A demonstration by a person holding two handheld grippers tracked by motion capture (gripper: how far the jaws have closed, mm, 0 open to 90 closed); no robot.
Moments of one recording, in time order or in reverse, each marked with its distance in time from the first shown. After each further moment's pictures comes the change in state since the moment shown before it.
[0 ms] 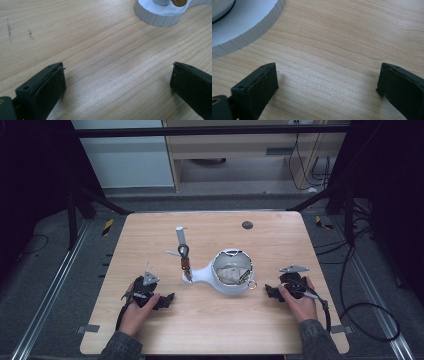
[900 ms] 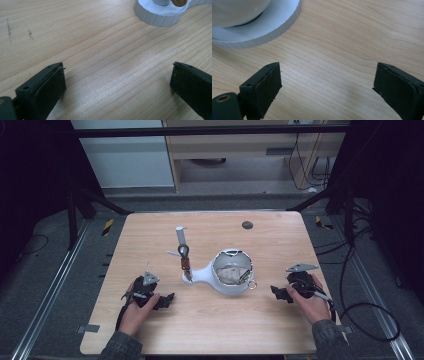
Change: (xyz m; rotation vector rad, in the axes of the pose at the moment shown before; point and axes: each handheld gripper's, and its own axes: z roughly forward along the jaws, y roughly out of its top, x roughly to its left) left arm 0.000 0.000 0.000 0.000 0.000 0.001; right arm -0.008 0.009 -0.037 0.010 0.074 -0.076
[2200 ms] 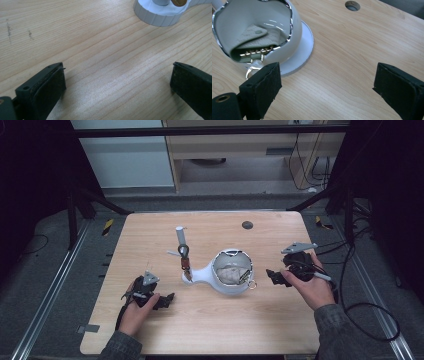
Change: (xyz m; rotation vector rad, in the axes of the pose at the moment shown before) left arm 0.001 0.000 0.000 0.003 -0.002 0.005; right arm 0.021 0.072 -0.051 -0.047 -0.015 -0.121
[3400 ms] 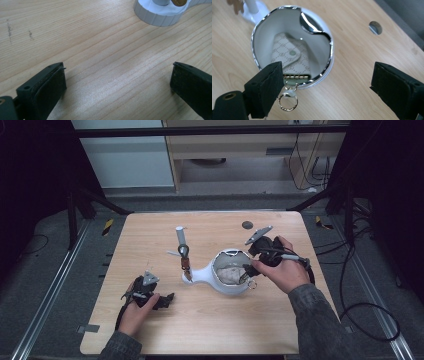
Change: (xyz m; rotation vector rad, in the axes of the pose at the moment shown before) left arm 0.000 0.000 0.000 -0.003 0.000 0.000; right arm 0.056 0.080 0.008 0.133 0.030 -0.275
